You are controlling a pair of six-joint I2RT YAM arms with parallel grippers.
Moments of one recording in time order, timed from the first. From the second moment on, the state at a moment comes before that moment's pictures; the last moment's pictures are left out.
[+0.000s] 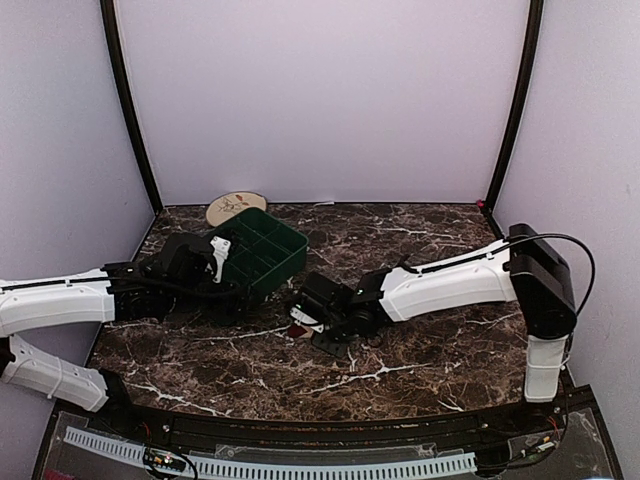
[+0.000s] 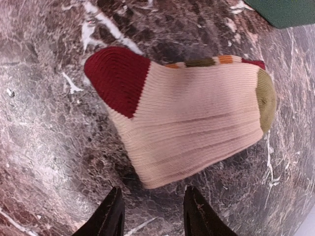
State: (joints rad) left arm -0.84 1.17 0.75 -0.30 -0.29 -0.28; right arm 1.17 1.95 1.34 -0.52 0.34 -0.06
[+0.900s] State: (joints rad) left arm -0.82 1.05 0.70 -0.34 -0.32 -0.32; right arm 1.20 2.13 1.53 -0.66 0.44 -0.22
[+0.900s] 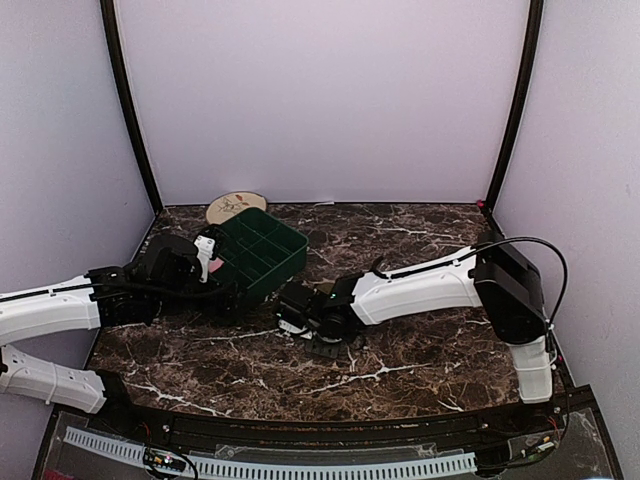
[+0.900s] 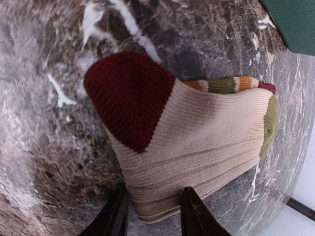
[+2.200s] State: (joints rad) left arm -0.81 1.11 0.63 -0.17 -0.05 -0.16; right arm 0.96 2.12 1.56 -0.73 -0.41 -0.07
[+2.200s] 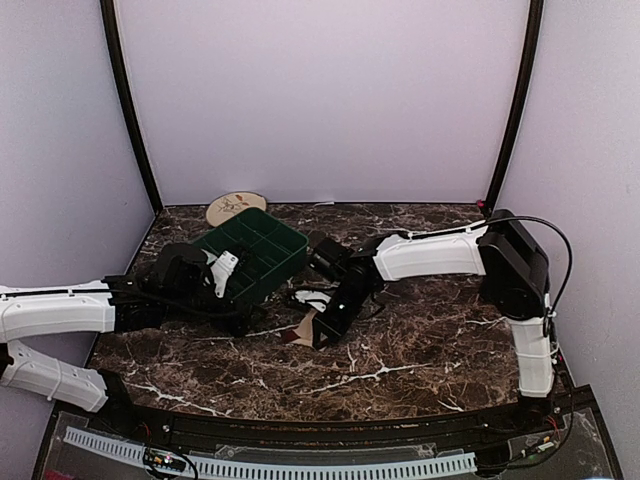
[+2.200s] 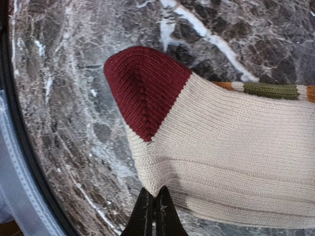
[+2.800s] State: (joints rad) left arm -0.83 1.30 0.69 -0.15 0.17 -0.05; right arm 0.85 2.08 1.34 -0.58 -0.86 0.12
